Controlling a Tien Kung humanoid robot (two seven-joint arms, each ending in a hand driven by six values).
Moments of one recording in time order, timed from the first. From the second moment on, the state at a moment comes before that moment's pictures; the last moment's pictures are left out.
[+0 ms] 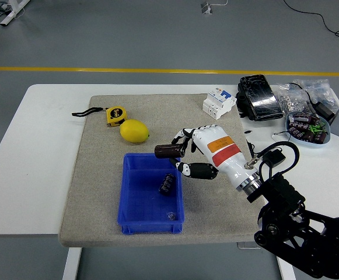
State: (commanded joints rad) left arm -0.14 0.12 -0.54 -0.24 0.70 0.34 0.26; right arm 0.64 -0.24 0.44 1.32 -1.89 -0.59 0.00
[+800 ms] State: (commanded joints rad) left arm -0.15 0.12 -0.54 -0.24 0.70 0.34 0.26; right arm 0.67 -0.21 0.39 1.30 -1.91 -0.47 0.00
